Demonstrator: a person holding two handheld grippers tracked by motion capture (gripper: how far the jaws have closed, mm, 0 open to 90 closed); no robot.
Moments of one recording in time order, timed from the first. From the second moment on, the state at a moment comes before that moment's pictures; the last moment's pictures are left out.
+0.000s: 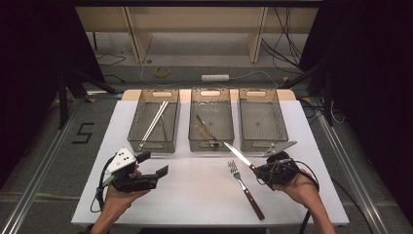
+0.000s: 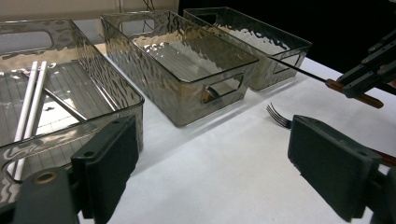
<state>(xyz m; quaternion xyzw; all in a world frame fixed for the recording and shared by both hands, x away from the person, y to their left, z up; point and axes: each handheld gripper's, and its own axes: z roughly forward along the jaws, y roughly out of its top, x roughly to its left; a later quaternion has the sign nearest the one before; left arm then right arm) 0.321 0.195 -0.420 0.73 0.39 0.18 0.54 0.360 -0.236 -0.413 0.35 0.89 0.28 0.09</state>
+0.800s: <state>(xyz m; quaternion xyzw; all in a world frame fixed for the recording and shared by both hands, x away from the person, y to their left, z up) 0.320 0.196 -0.419 0.72 0.39 0.19 0.54 0.406 -0.245 -0.380 0.40 0.85 0.33 0.12</state>
